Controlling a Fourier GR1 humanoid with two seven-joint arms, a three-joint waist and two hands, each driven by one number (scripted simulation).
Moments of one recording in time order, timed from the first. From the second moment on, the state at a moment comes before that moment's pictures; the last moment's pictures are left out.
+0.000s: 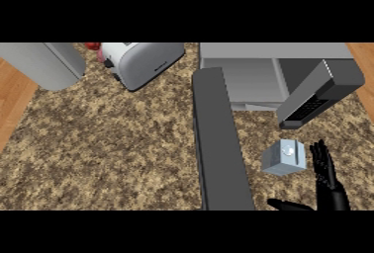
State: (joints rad) left arm 0.52 0.01 0.33 -2.35 0.35 -0.31 -0.02; right arm 0.20 -0.12 -0.06 -1.36 0.02 -0.06 -0.74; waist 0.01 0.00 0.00
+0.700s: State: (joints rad) left arm 0.48 0.02 0.42 -2.34 0.41 -0.36 0.03; right arm -0.04 -0.15 -0.16 -0.94 0.05 -0.09 -0.93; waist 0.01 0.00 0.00
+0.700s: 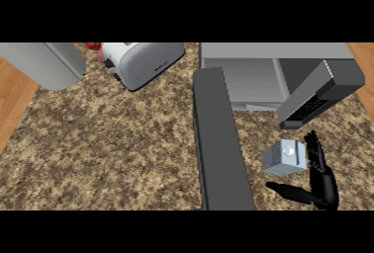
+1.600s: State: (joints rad) left arm 0.52 0.01 0.43 -2.33 0.42 -0.39 0.01; right arm -0.26 -0.17 -0.19 -0.63 0.09 -0.07 -1.08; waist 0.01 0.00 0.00
